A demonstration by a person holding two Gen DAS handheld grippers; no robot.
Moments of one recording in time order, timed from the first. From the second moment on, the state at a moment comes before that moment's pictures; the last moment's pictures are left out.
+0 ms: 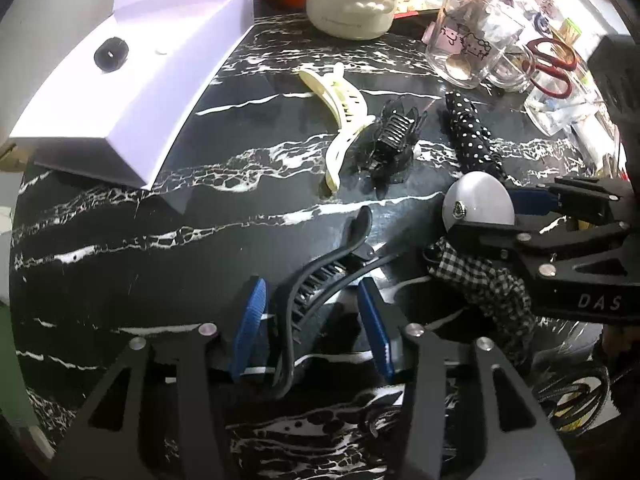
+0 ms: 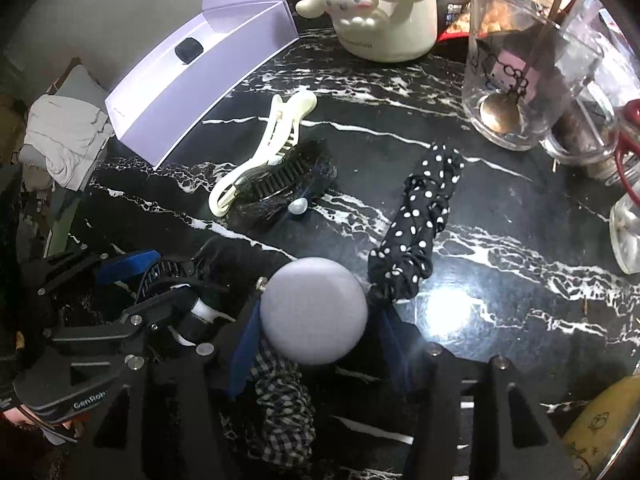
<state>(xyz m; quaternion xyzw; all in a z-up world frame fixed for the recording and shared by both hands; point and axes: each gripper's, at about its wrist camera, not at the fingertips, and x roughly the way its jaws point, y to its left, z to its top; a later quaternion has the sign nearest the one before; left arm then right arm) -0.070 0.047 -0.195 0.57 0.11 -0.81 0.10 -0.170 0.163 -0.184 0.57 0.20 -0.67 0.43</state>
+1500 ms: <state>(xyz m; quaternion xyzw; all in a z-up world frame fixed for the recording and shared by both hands) -0.037 0.008 -0.088 0.55 0.08 -0.83 0.06 -0.107 0.147 -0.083 0.53 0.23 -0.68 0.45</state>
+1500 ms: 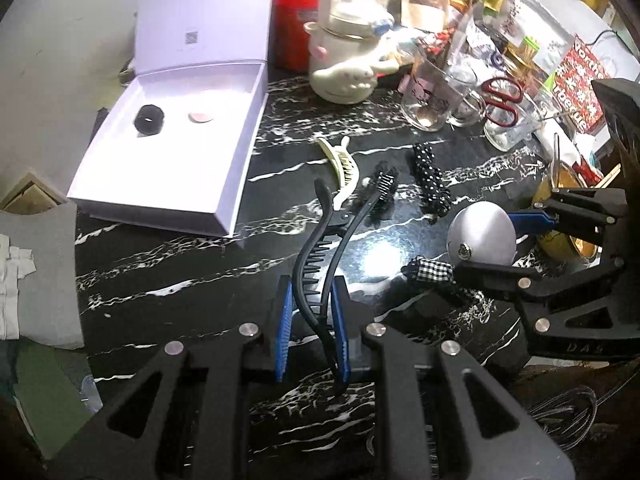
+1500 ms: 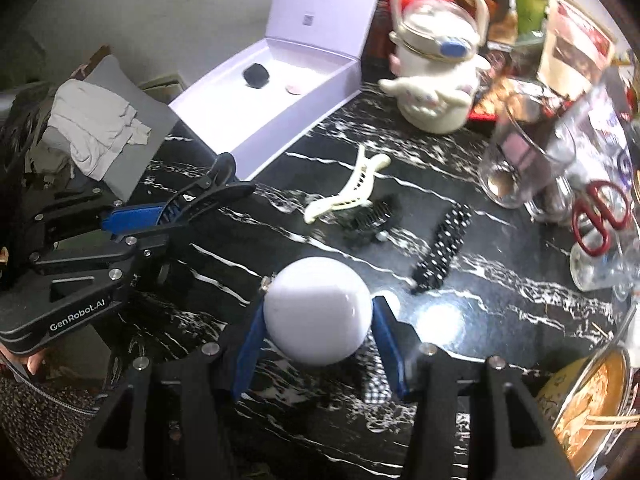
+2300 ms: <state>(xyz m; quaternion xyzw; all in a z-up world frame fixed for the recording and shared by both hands) -0.012 -0.079 -0.073 0.53 0.12 -0.83 0.11 -0.078 0.045 -0.043 0.46 0.28 -0.67 0.51</state>
